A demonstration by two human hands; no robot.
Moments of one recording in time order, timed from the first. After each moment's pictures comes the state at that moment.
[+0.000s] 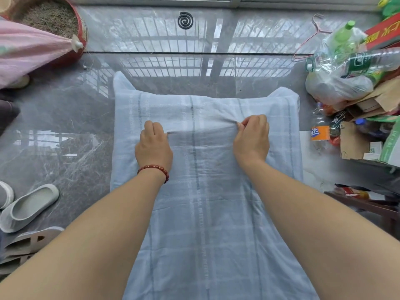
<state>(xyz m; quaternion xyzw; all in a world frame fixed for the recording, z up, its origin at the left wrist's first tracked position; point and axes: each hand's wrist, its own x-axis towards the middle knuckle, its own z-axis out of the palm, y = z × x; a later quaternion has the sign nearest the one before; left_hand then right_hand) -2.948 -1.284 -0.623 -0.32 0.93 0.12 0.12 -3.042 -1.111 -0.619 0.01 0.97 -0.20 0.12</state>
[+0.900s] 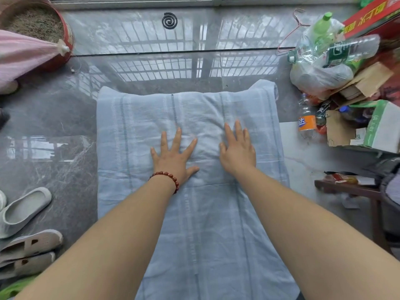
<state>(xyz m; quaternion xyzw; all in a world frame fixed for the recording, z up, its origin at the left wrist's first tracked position) -2.925 -1.209 -0.629 -0.10 0.93 0.09 0.35 -2.999 -1.057 -0.628 -0.06 0.94 -0.11 0.31</state>
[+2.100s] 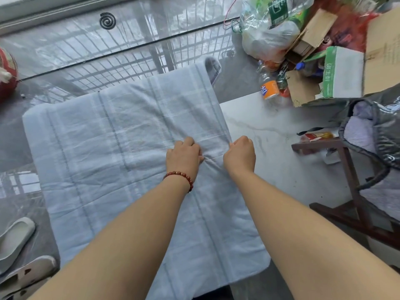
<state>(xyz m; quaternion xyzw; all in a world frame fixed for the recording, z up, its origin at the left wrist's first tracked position) -2.943 -1.041 -0.627 -0.03 0.96 0.13 0.26 -2.965 -0.908 -0.635 0.24 0.91 -0.24 0.22</state>
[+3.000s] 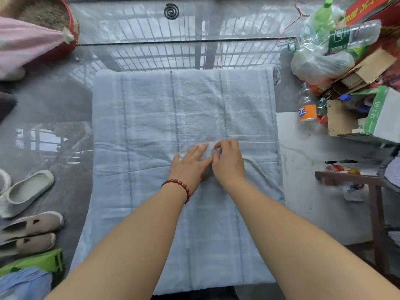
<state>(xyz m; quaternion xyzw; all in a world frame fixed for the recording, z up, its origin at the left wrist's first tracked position) -2.858 -1.133 -0.635 -0.01 0.94 0.15 0.30 -2.913 -1.024 -0.633 -0.03 0.93 -0.28 0.24</state>
